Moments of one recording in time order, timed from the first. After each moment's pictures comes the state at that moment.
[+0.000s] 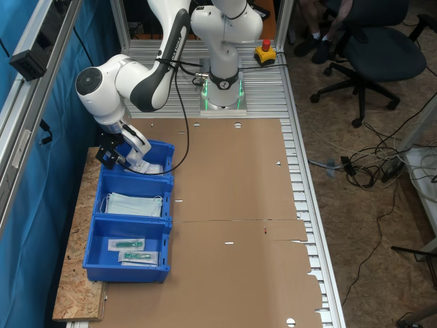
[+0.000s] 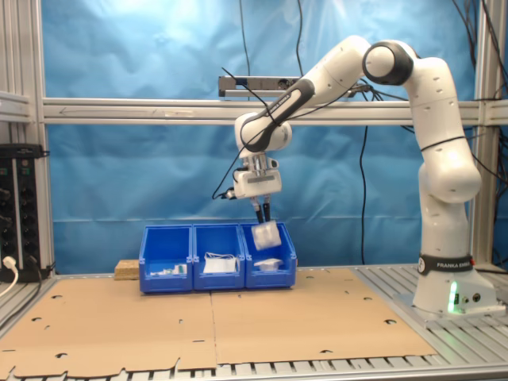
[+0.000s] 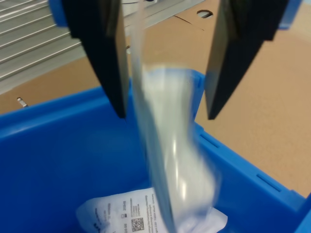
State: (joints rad) arm -0.22 0.22 -0.45 -2.06 0.10 2.04 0.85
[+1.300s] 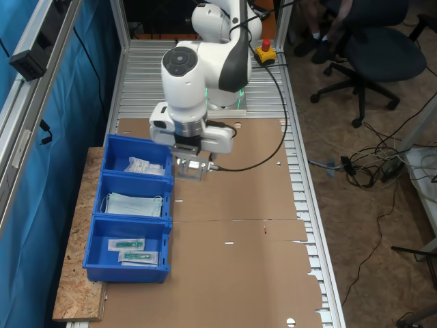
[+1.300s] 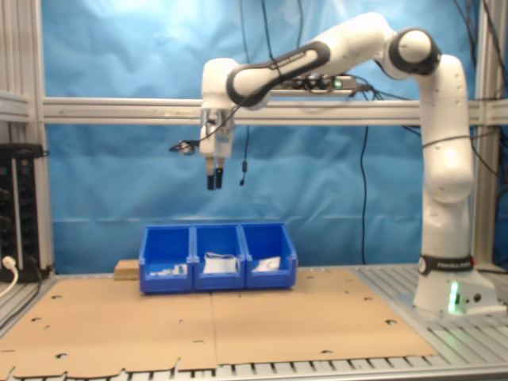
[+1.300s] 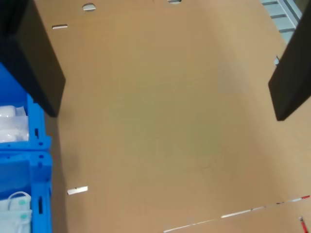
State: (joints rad) arm -0.41 0.09 0.22 -1.89 0.02 2.03 0.85
